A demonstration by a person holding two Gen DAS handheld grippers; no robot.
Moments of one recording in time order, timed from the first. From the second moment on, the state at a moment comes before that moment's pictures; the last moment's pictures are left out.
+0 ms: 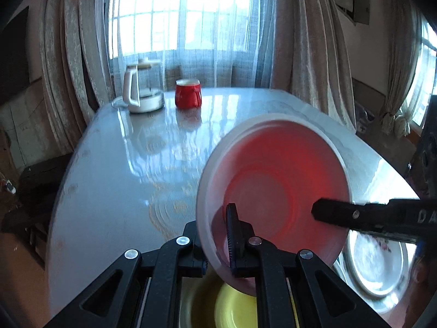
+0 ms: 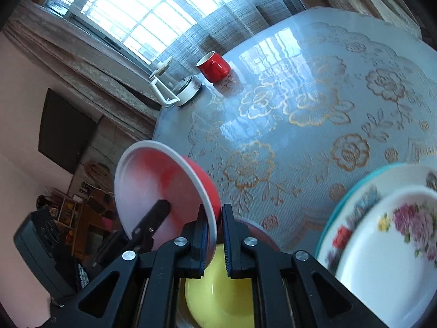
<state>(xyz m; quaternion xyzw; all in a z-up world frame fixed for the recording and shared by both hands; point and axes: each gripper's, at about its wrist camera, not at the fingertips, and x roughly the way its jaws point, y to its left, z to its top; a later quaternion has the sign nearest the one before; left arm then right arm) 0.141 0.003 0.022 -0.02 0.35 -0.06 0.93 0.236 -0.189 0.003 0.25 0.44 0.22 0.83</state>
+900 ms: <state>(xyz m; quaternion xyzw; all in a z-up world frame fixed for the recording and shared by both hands) 0.100 -0.015 -0.005 -0.01 0.41 -0.06 0.91 0.182 -0.206 -0.034 0.27 0.48 0.22 0.80</state>
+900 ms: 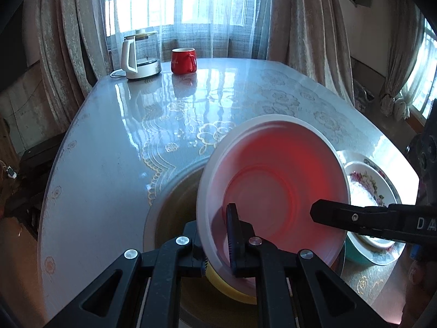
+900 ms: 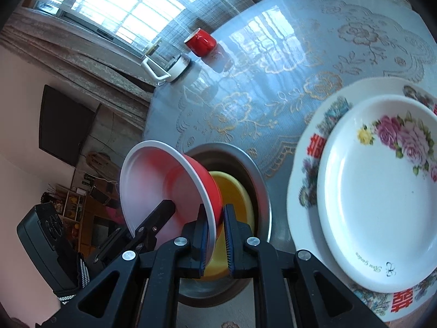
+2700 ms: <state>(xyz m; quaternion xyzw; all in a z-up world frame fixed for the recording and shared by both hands) 0.097 0.001 -0.021 -0.04 0.45 -0.08 0.89 0.181 -0.194 -0.031 0.21 0.50 0.21 0.81</state>
